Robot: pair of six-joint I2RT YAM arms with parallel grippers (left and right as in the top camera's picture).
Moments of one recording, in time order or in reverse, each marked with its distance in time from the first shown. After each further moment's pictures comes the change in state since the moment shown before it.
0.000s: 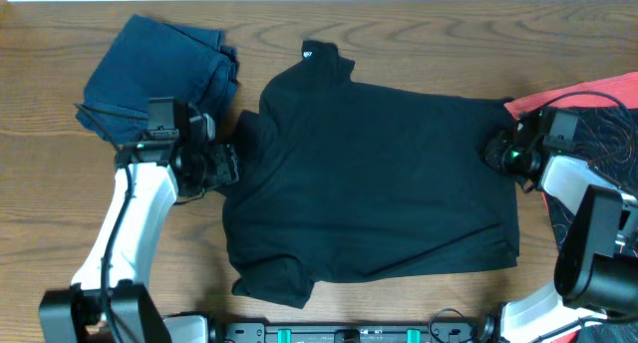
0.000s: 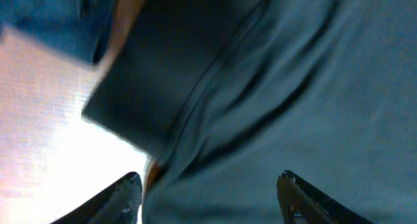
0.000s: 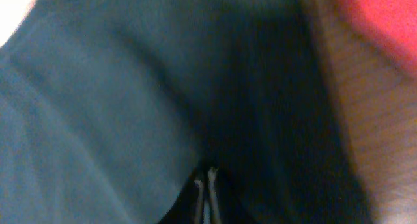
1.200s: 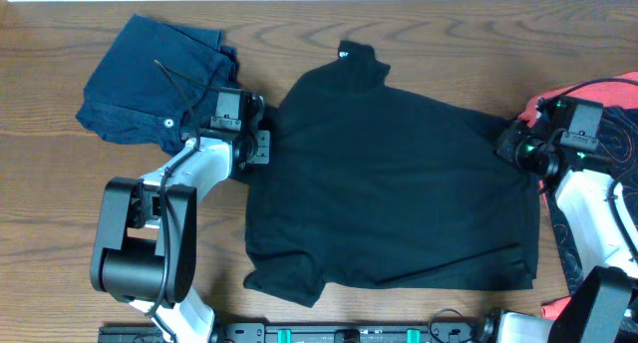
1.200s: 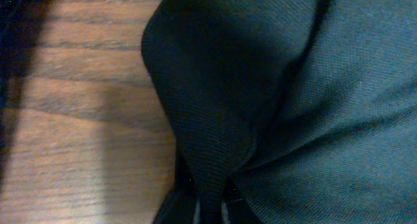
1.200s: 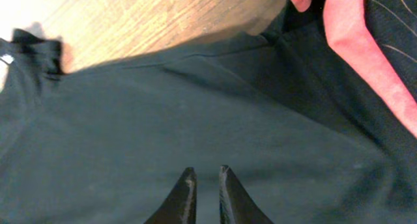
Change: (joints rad) left arm -0.214 0.379 0.014 0.490 -0.246 0.105; right arm 0.039 -0.312 0.035 -0.228 0.035 0.007
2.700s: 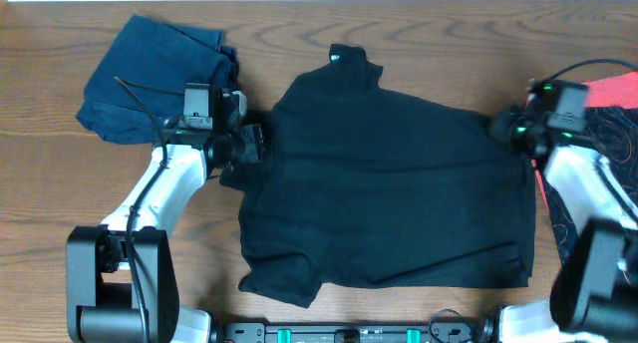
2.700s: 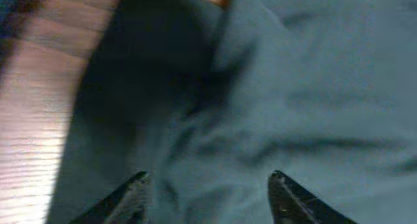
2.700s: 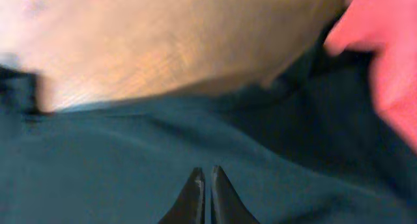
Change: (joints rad) left arm 0.090 -0.192 0.000 -0.187 0.310 -0.128; right arm 0.047 0.226 0.078 0.163 0.032 0.048
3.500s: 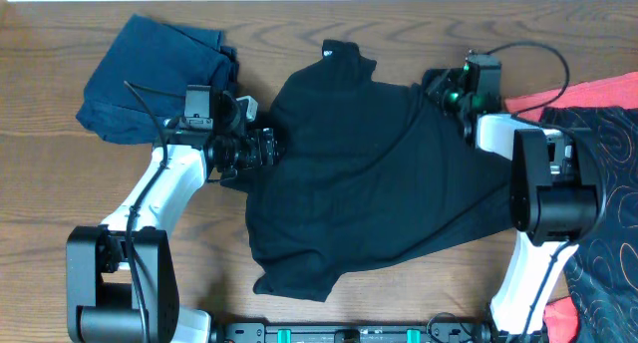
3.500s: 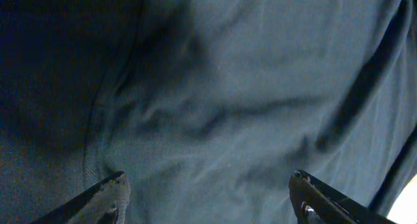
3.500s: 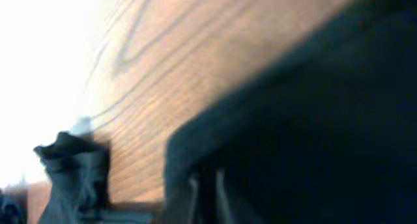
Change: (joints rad) left arm 0.000 0.000 -0.001 -0.035 0.151 0.028; right arm 0.208 0.440 0.210 0.536 -0.042 0.351
